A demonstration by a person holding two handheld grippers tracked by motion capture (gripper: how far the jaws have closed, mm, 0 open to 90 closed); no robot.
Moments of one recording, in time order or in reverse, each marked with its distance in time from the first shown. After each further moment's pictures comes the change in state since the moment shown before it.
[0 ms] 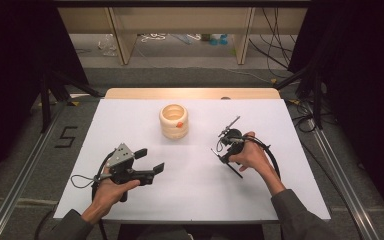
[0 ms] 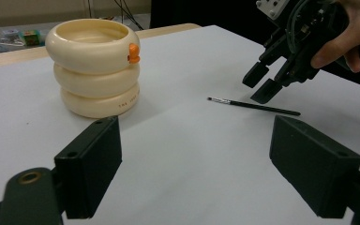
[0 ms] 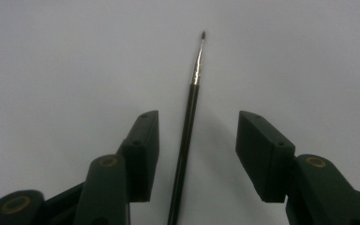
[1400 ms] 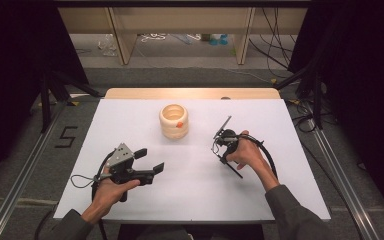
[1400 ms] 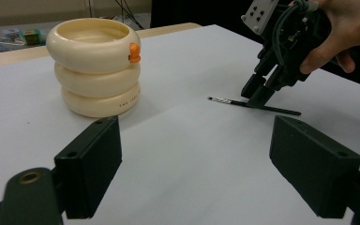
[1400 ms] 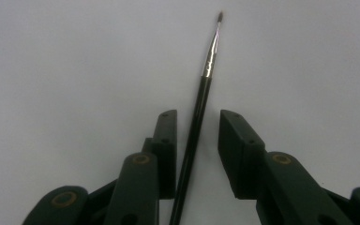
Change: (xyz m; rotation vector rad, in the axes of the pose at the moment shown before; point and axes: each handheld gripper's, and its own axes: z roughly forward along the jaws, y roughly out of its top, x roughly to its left) left arm 0.000 0.000 0.000 -0.002 -0.002 0.002; right arm 0.001 0.013 0.014 0.127 0.027 -0.032
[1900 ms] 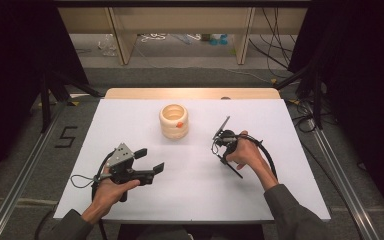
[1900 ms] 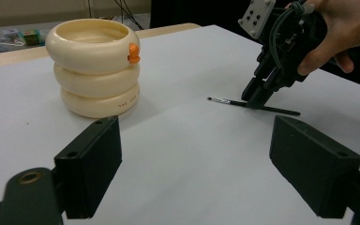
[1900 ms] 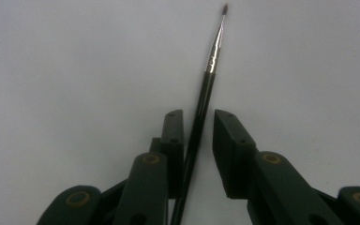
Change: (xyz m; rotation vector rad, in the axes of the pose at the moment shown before) left arm -0.001 0.000 0.000 -0.001 -0.001 -0.003; right arm 0.000 0.002 0.002 0.035 0.007 -0.005
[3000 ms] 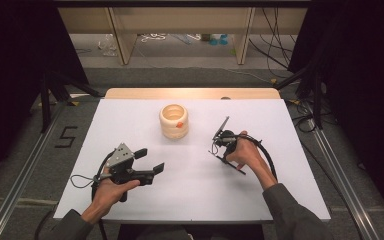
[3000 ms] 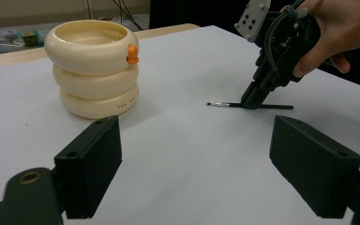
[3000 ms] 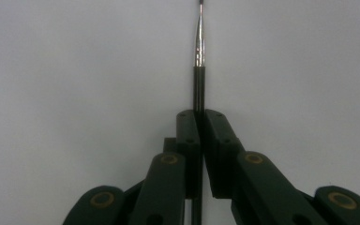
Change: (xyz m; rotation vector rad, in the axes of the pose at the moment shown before) left arm 0.001 0.001 -0.001 -0.004 -0.009 0.018; right arm -0.002 0.001 0.003 0.022 0.002 -0.009
